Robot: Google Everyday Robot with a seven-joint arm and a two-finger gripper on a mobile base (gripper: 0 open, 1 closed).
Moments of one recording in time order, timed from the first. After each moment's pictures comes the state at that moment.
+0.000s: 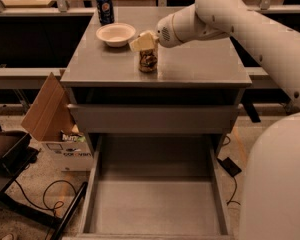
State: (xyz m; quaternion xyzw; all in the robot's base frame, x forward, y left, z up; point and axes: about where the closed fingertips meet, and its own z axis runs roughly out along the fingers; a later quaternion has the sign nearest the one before) arm 0.761 0.007 0.910 -0.35 0.80 0.24 0.43
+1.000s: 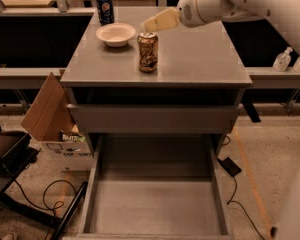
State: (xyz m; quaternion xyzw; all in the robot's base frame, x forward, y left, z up) arm 0.755 -0.059 0.981 -0.31 0.80 0.18 0.49
